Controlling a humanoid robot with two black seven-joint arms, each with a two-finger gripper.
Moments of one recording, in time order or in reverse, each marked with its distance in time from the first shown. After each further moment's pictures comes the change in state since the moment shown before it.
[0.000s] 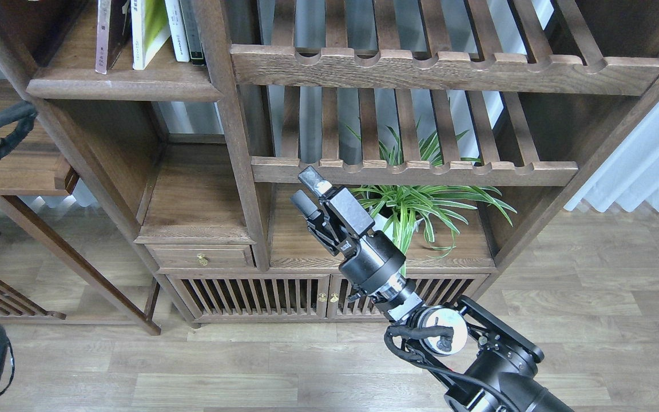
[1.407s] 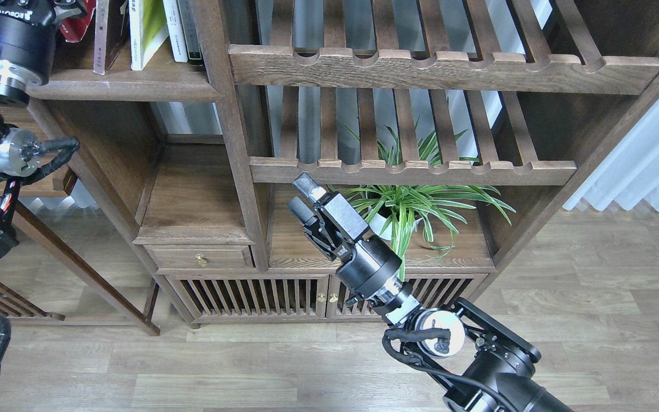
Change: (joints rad) left arm -0.049 0.023 0.230 0.325 -0.048 -0.009 -0.258; right arm 0.010 0.000 -0.026 -0.020 0.002 0.000 0.000
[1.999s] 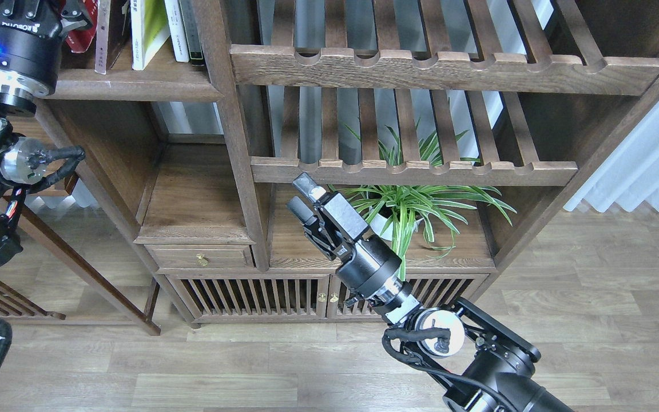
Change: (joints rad) left arm 0.001 -0.006 0.046 0.017 -0.035 0.008 -0.005; right arm 0.001 0.000 -0.001 0.000 0.000 0.000 0.000
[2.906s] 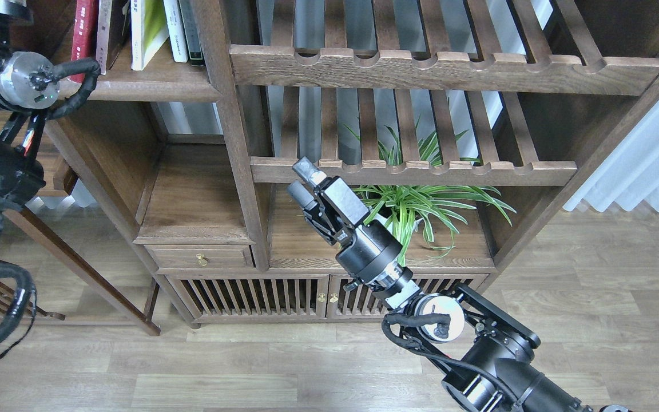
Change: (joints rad) left arm -0.177 -0.091 -0.054 -0.165 -0.215 0.007 -0.039; right arm 0.074 0.000 0.028 -0.047 0.014 0.000 0.003
